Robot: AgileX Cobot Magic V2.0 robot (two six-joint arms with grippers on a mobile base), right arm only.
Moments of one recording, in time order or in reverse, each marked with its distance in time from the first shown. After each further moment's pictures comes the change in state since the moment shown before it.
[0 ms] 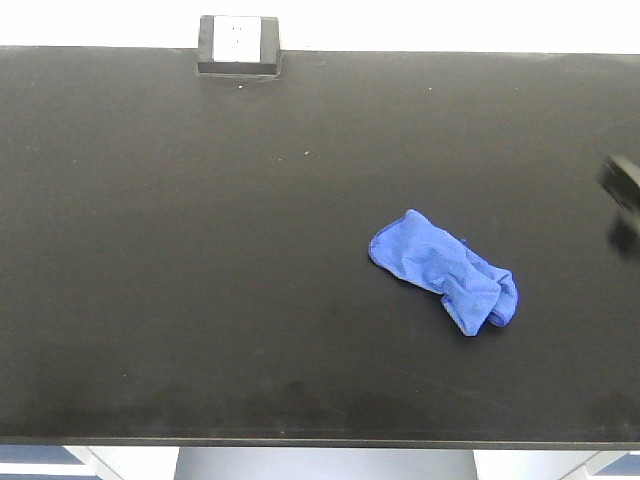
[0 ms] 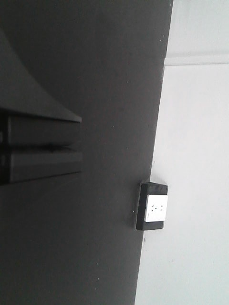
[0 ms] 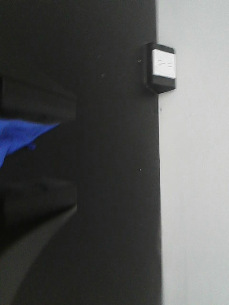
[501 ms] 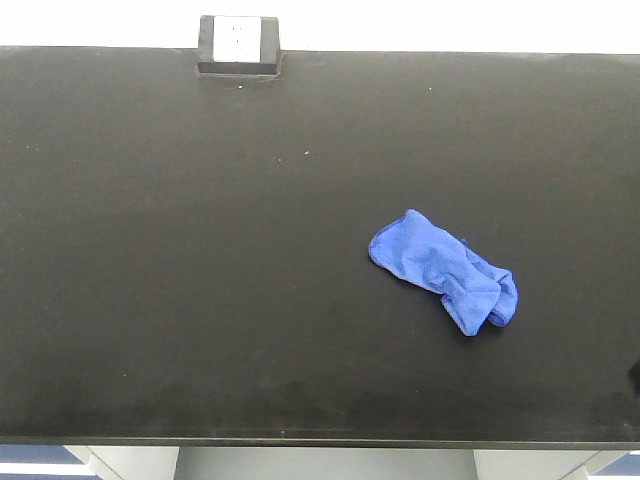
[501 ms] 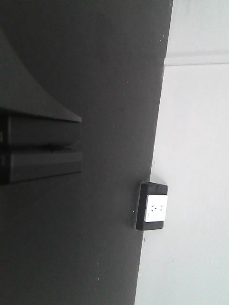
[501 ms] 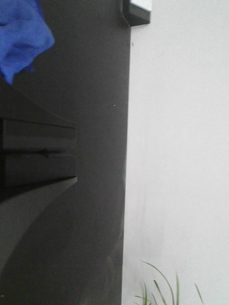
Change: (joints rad) arm -0.334 -0.430 0.492 0.410 -0.331 -0.521
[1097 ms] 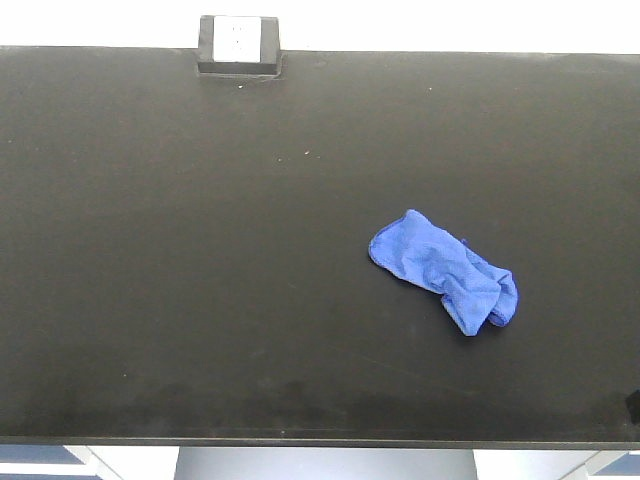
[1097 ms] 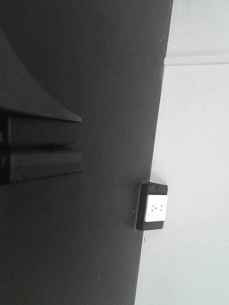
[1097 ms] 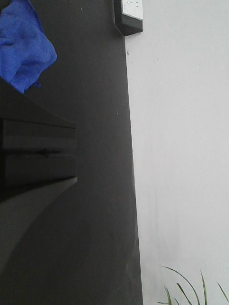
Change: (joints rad) arm -0.001 -0.161 0.032 -0.037 0.123 0.153
